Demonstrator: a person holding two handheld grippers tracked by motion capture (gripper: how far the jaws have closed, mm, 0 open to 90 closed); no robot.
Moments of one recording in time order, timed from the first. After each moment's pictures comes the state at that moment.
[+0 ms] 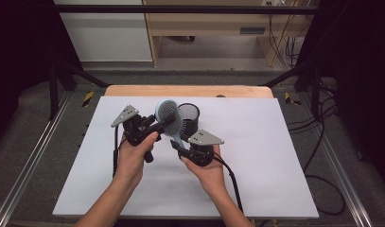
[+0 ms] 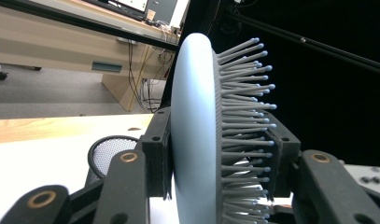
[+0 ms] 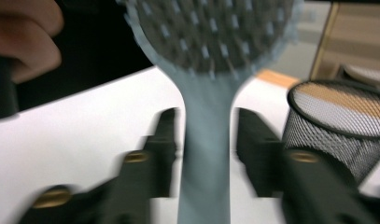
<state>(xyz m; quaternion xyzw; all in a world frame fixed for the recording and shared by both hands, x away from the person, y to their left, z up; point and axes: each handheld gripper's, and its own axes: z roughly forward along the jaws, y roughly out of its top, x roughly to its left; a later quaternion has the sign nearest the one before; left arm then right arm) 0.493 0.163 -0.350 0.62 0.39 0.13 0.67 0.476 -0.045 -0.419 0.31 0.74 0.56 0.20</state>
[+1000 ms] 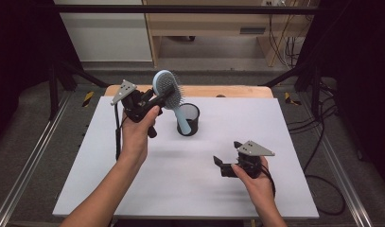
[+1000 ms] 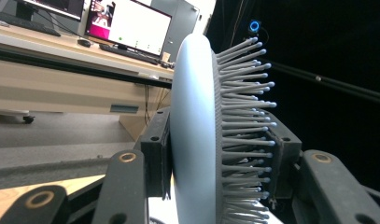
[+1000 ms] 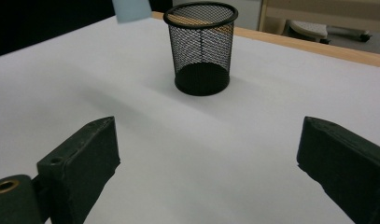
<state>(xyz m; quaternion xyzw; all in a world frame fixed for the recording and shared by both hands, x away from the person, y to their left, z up) 0.533 0.154 -0.305 0.57 0.38 0.20 0.70 0.444 -0.173 -0.436 0.39 0.74 0.50 0.23</state>
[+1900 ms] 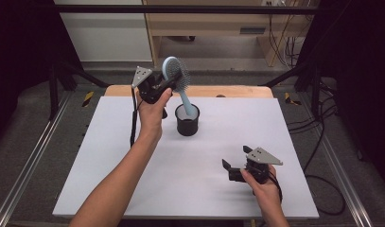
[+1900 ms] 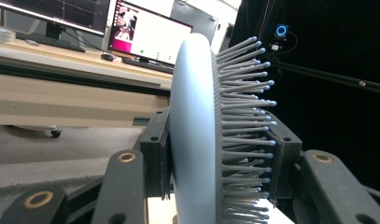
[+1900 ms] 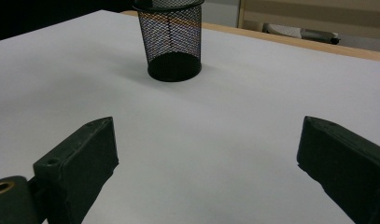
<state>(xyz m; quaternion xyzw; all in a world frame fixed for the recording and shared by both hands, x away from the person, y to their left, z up) 0.601 0.129 -0.320 0.57 0.39 0.25 0.68 0.436 -0.194 -0.456 0.41 0.72 0.50 0.26</state>
